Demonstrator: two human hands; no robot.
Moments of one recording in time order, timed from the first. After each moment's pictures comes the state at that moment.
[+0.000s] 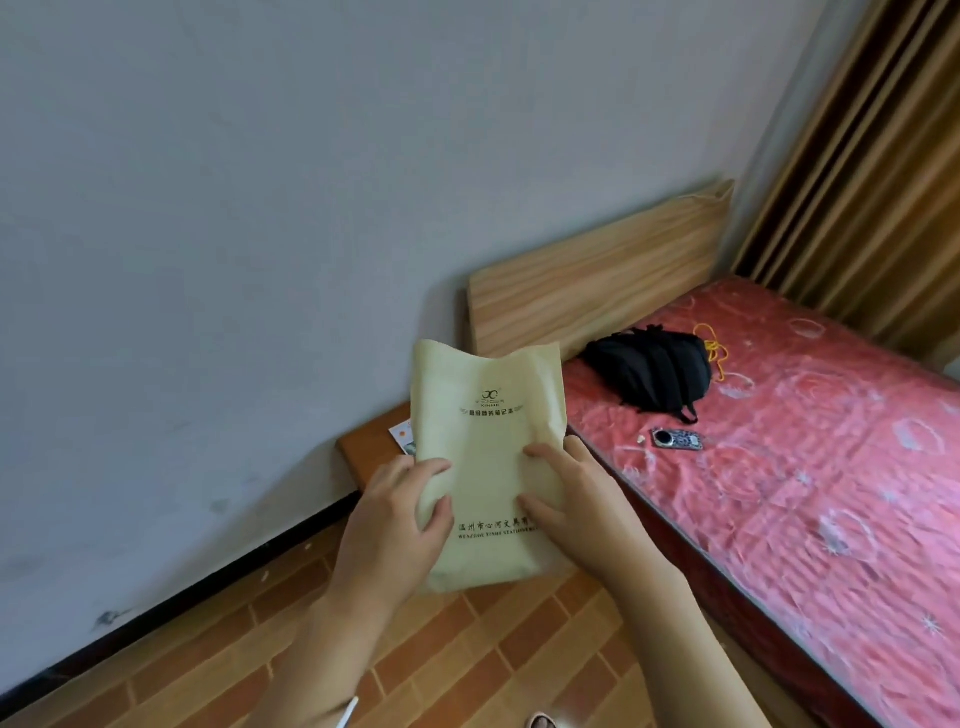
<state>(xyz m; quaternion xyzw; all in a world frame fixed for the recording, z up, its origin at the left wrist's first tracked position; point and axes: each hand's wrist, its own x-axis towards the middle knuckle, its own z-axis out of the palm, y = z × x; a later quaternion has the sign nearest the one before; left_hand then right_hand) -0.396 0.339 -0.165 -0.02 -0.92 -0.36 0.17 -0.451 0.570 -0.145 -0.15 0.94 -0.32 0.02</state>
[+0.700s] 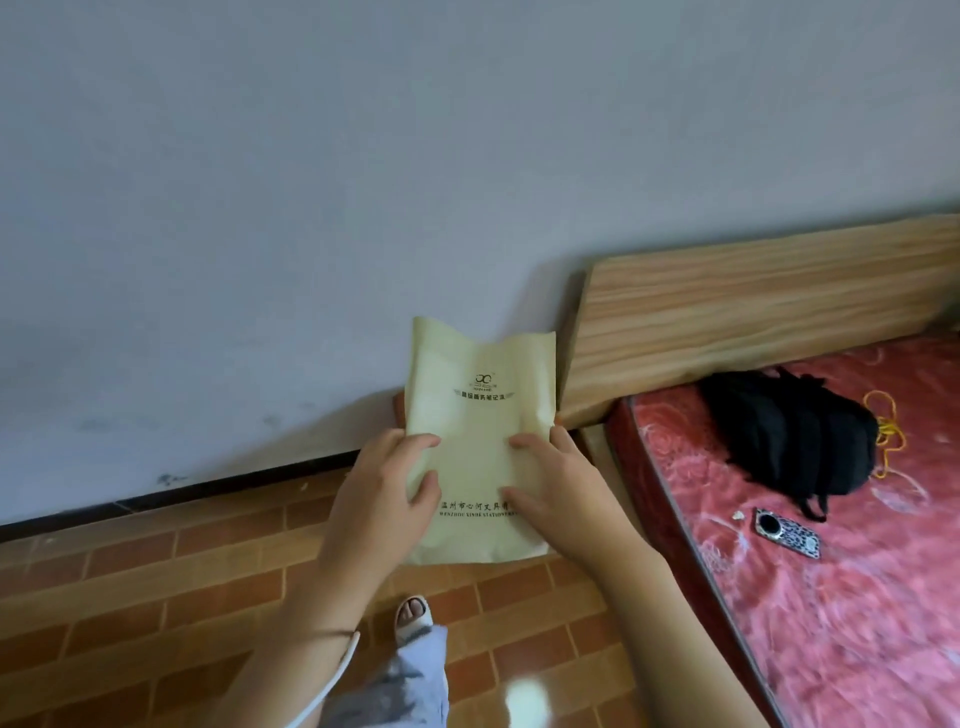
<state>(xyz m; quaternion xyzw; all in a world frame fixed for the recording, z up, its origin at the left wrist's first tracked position) -0.536 0.282 -0.224 0.17 -0.92 -0.32 0.17 -0.666 0.478 -0.208 -0.30 0.90 -0.28 0.17</state>
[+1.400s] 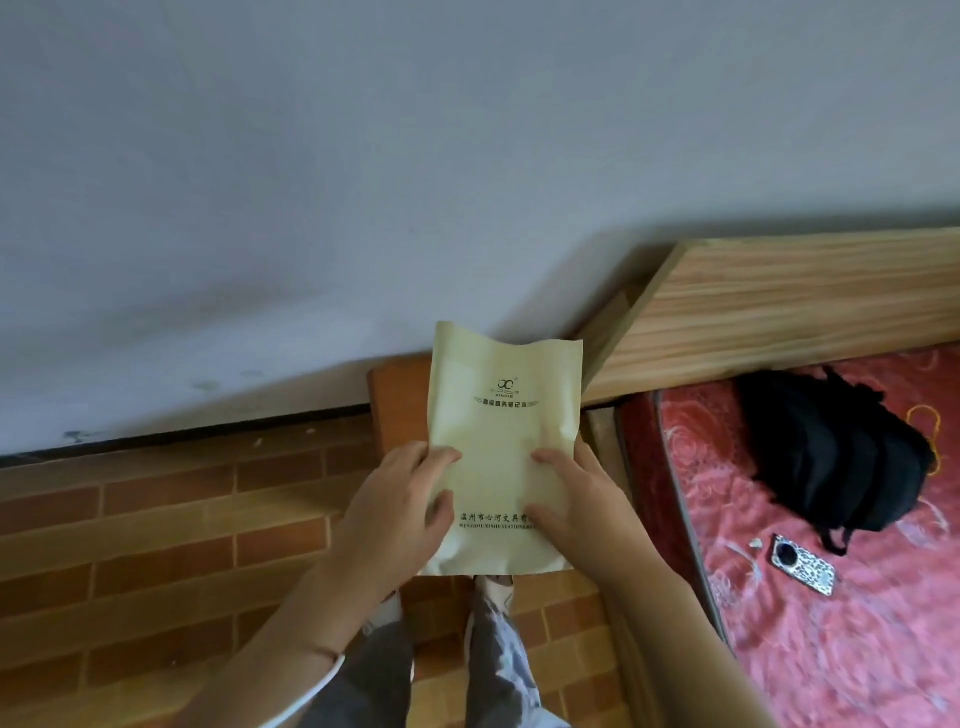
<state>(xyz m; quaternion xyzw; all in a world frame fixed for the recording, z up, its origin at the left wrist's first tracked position) -0.698 0.176 -0.367 0.13 -0.92 -0.36 0.04 -0.835 0.379 -0.333 -0.25 0.91 -0.18 0.28</state>
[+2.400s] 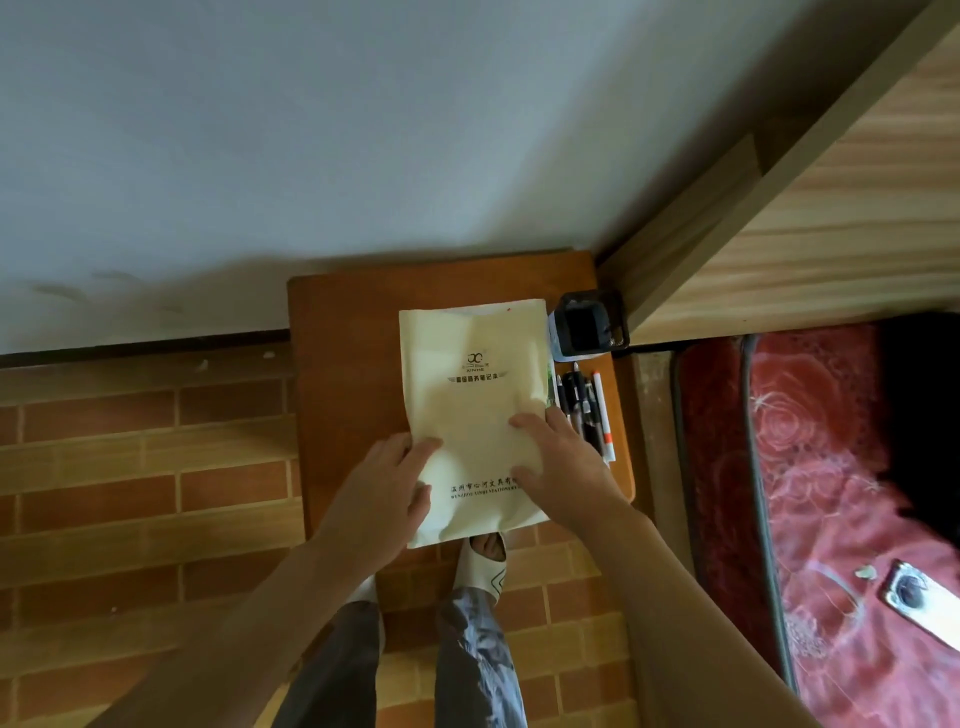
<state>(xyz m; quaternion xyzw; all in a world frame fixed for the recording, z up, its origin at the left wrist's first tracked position) -0.779 0.230 -0.690 0.18 -0.93 -0.31 -0.09 -0.965 0.405 -0.655 -0.28 0.87 -0.12 0.39</state>
